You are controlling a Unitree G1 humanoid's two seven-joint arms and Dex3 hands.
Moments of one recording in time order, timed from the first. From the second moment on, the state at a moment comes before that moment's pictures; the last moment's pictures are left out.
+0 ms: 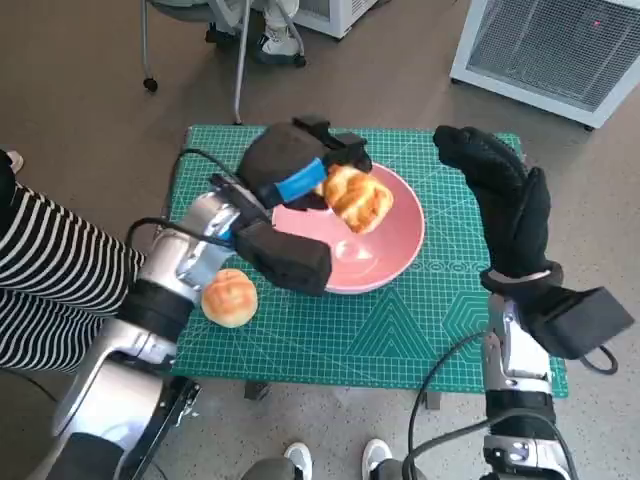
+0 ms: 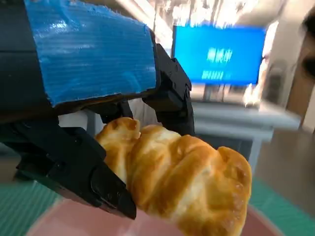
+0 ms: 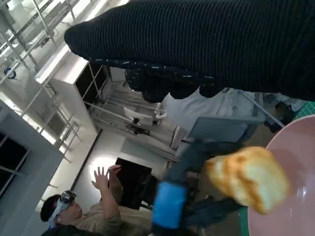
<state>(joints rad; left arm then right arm) -1.03 0.33 -0.45 0.88 0.69 -0.43 0.10 -0.55 -0.13 -0.14 0.44 0.25 -0.61 0.39</state>
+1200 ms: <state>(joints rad) -1.00 0.35 -0.39 0.87 0.50 -0.42 -0.36 -0.52 -0.12 -0.13 0.40 0.26 -0.61 0.37</state>
